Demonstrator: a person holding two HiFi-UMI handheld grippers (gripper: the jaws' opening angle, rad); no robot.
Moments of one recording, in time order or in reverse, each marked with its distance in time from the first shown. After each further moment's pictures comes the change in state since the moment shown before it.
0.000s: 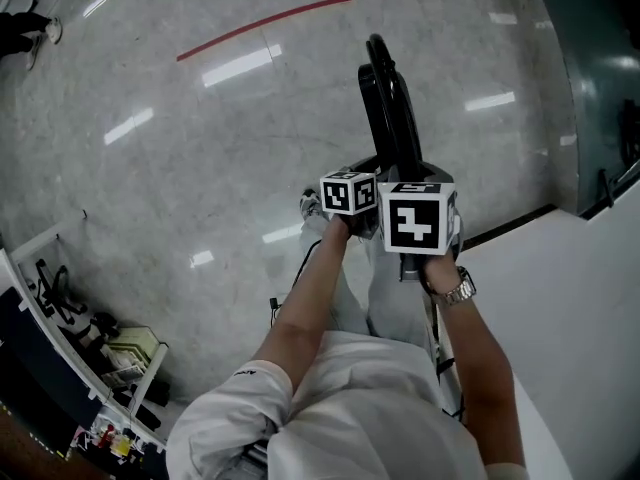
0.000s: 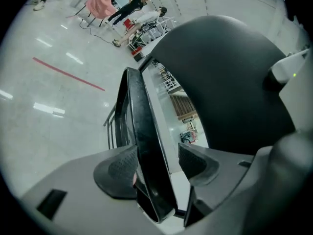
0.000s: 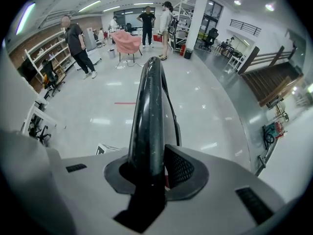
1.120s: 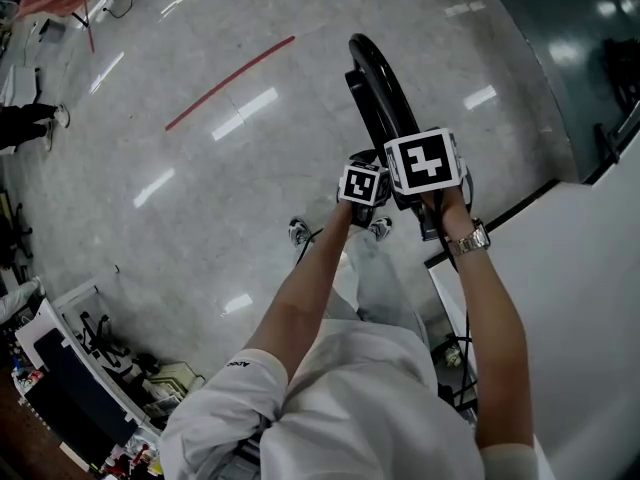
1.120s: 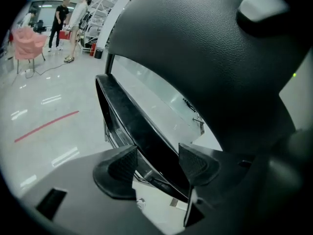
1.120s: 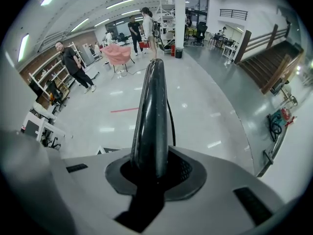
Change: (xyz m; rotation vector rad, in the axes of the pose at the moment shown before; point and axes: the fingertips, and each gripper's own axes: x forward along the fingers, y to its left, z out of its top) left arm 0.181 -0.169 -0.036 0.532 0.292 0.181; right arm -0.038 -0.278 -0.026 0.093 -0.032 0.103
